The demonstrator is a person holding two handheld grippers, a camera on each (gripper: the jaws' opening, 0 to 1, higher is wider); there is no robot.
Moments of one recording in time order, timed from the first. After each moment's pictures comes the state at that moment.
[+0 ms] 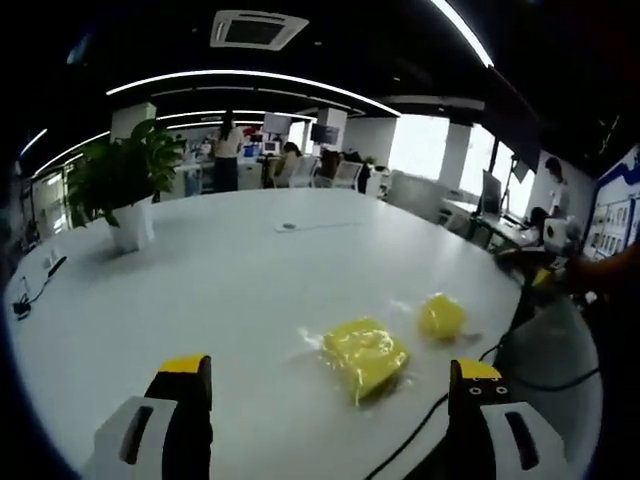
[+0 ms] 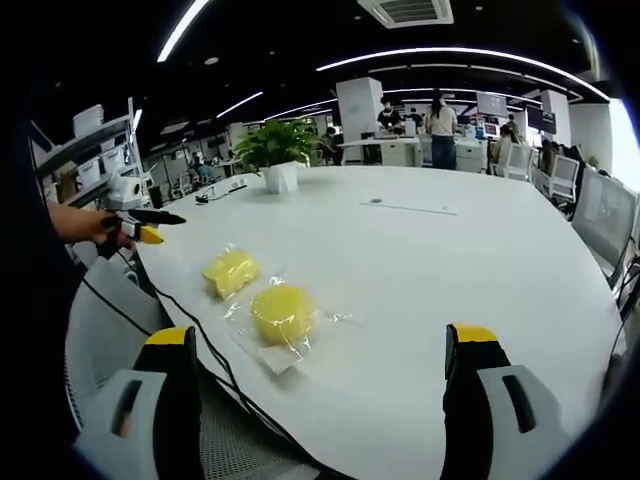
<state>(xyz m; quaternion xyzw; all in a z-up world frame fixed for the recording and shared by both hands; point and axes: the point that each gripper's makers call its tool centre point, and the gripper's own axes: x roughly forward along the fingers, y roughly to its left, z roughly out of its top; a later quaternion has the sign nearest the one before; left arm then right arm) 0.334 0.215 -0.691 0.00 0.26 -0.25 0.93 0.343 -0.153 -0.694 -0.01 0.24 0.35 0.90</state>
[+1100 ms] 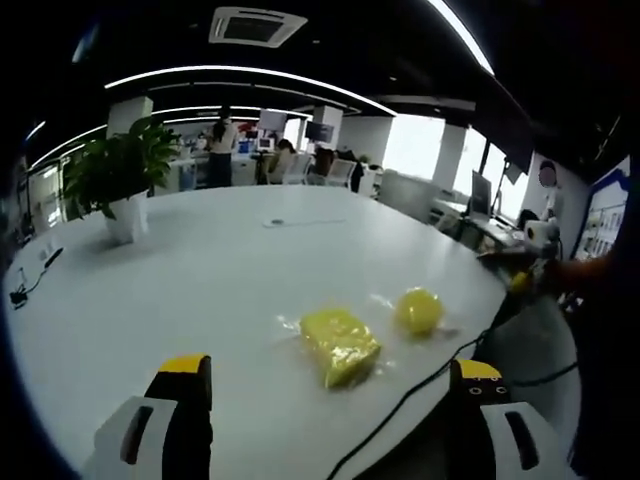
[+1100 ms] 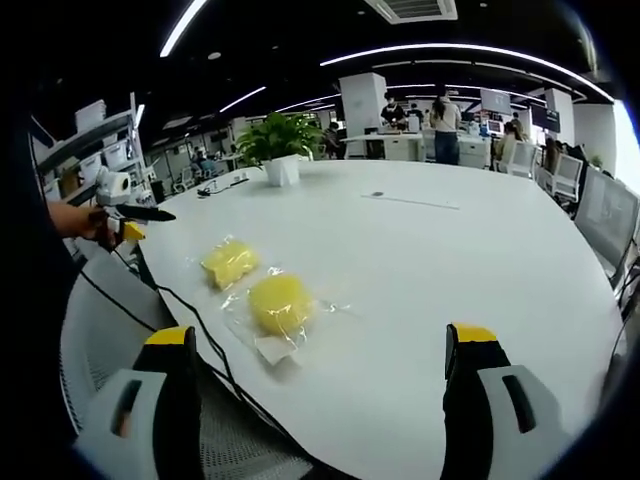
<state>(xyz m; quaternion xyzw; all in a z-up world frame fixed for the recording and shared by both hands) 0.313 0.200 -0.685 -0.03 0.26 -0.26 0.93 0.341 -0.160 -0.706 -0.02 0.25 0.36 0.90</state>
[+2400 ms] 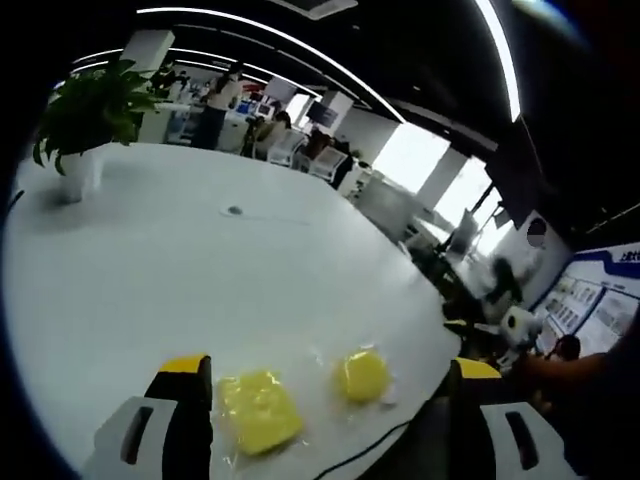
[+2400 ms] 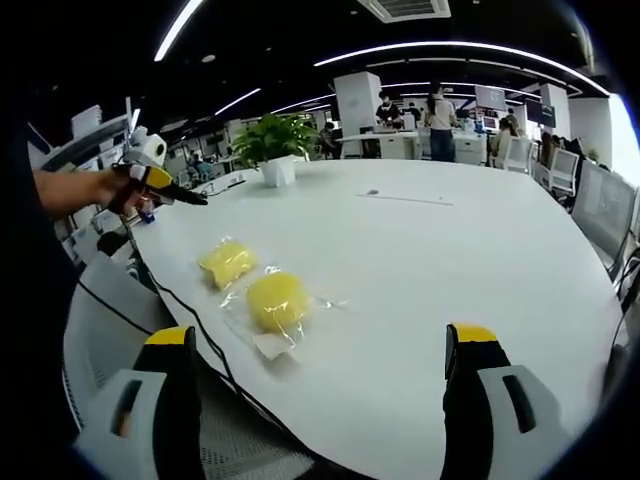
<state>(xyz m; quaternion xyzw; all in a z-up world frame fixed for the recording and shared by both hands) 0.390 0.108 -0.652 -0.17 0.33 -0.31 0.87 0.339 -0.165 -0.705 0.00 0.25 0.35 0.90</state>
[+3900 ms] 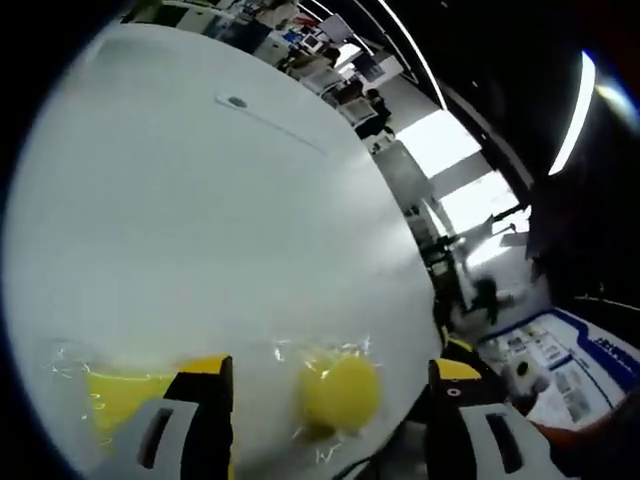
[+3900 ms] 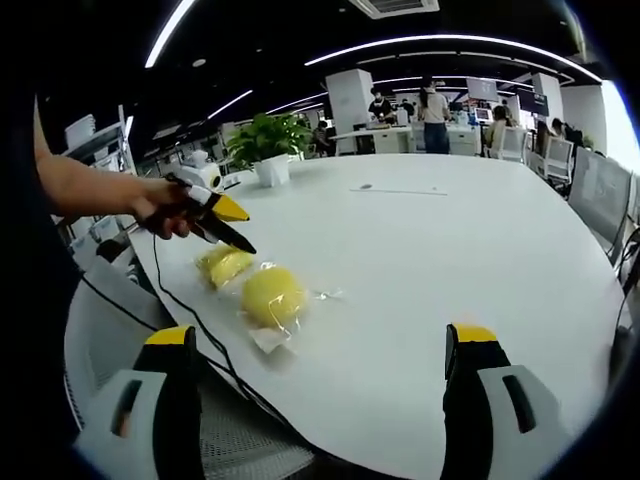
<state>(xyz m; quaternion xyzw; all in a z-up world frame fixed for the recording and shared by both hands) 0.424 0.022 -0.749 -0.29 0.47 -0.30 0.78 0.335 -0.173 -0.711 0.02 0.26 0.34 0.90</state>
